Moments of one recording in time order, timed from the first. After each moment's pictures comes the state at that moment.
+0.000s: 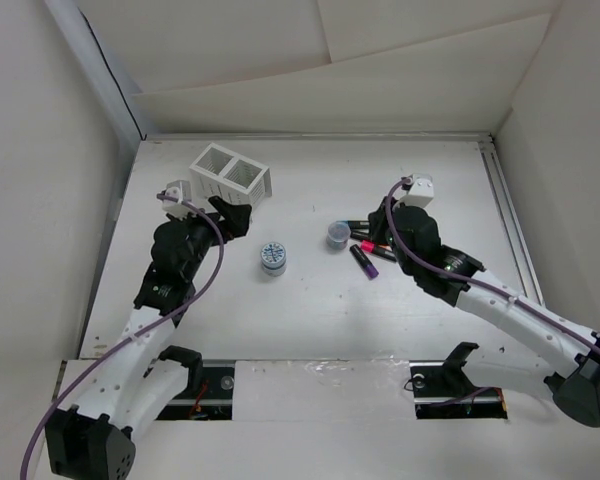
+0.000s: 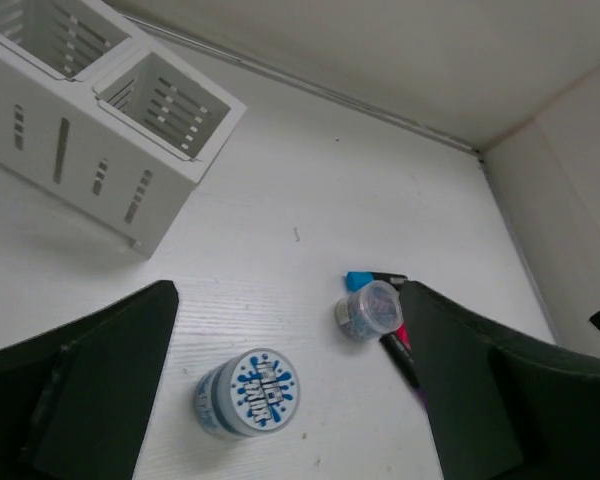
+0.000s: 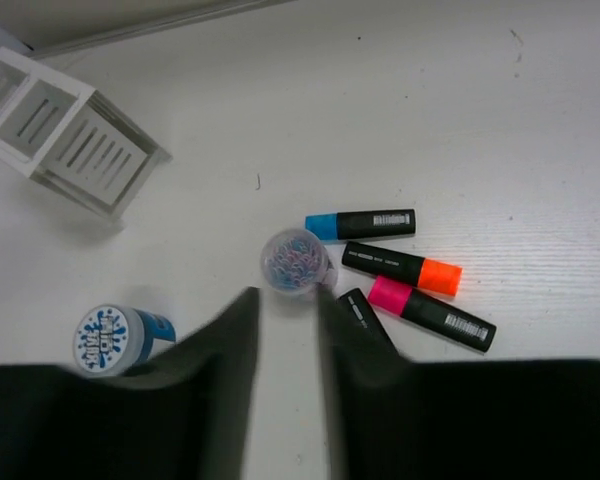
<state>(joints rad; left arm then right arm) -0.27 0.77 0.58 0.09 0.01 -0.58 0.76 1.07 0.89 -0.16 0.56 0.51</state>
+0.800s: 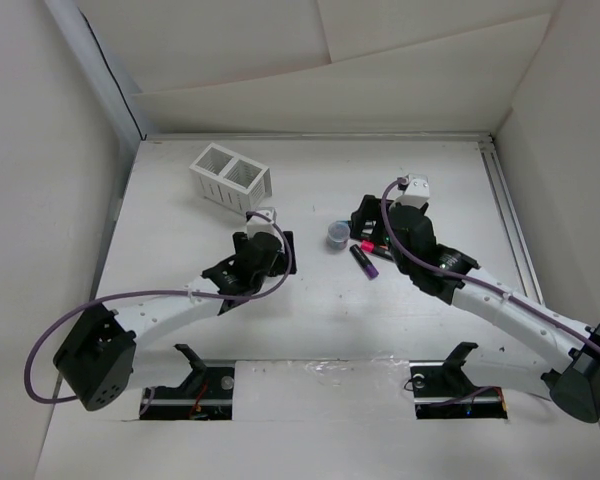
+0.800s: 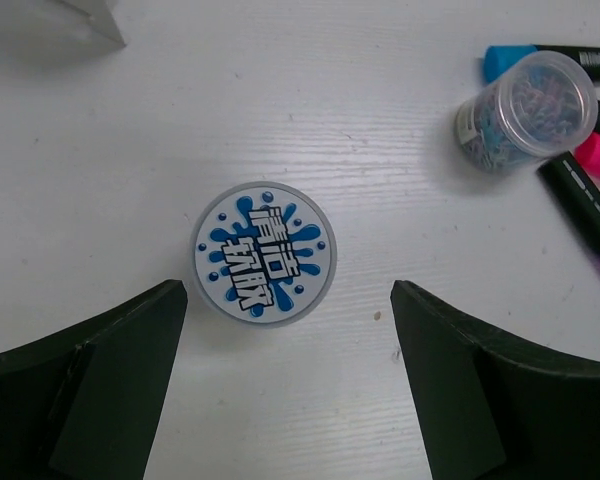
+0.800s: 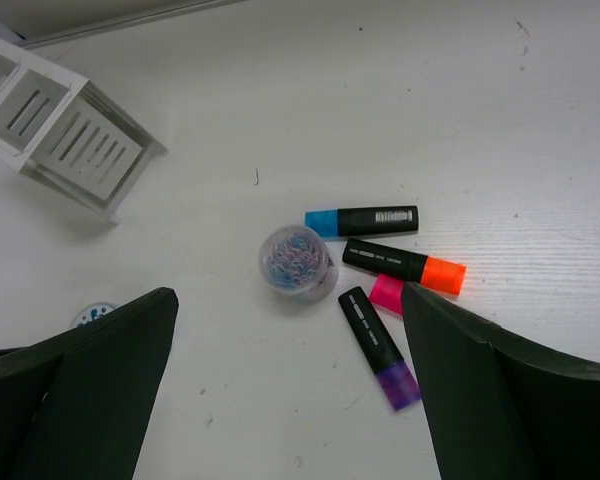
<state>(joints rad) -0.79 1.20 0.63 -0.07 -0.44 -0.54 0.76 1.10 0.88 -0.15 0.56 0.52</state>
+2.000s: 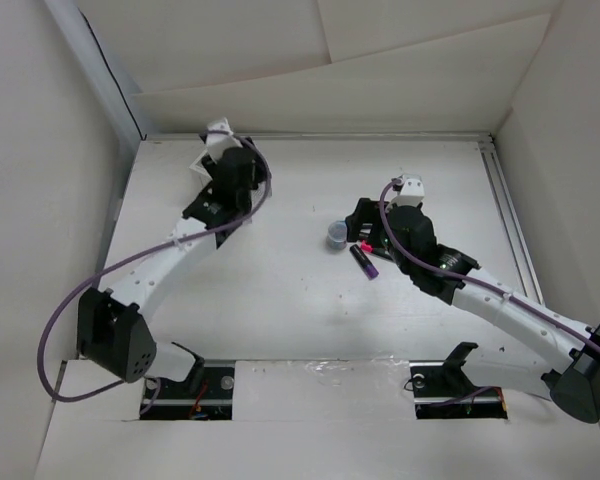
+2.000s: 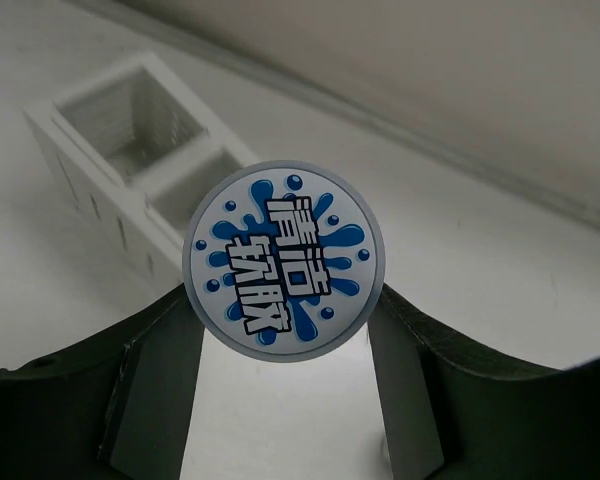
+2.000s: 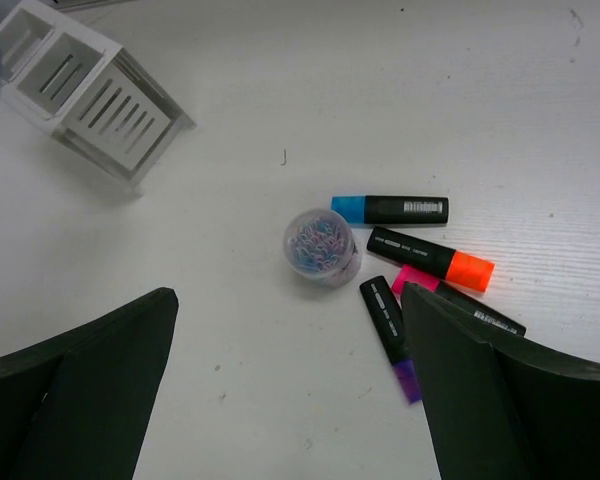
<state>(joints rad) -0.57 1.35 1.12 -0.16 -0.59 -0.56 0.76 1.10 0.88 -0.15 0.48 0.50</state>
